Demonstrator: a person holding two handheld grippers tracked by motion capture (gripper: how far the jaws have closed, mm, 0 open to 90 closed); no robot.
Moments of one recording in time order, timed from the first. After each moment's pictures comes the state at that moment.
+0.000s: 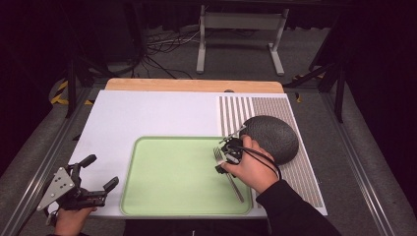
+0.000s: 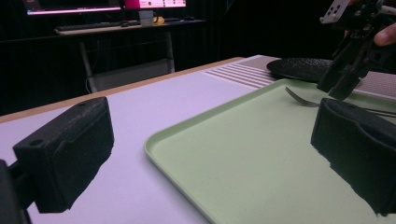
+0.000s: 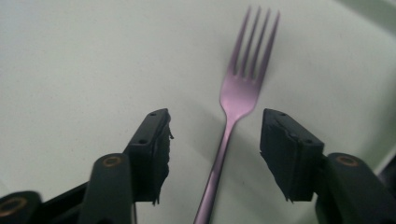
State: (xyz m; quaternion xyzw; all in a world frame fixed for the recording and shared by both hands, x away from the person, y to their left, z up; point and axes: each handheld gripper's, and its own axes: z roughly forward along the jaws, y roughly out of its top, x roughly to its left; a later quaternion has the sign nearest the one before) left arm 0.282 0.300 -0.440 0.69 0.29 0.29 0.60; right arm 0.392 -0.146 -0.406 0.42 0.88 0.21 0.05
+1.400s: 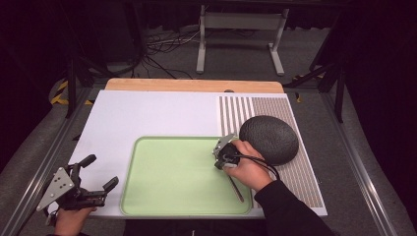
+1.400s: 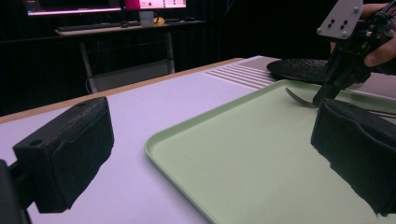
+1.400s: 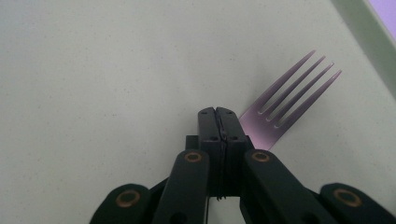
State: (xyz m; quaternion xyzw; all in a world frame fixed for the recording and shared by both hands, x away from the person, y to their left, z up) left arm 0.282 0.301 -0.440 0.69 0.29 0.29 0.60; right arm 0.402 -0.142 -0.428 0.21 0.95 0.23 0.08
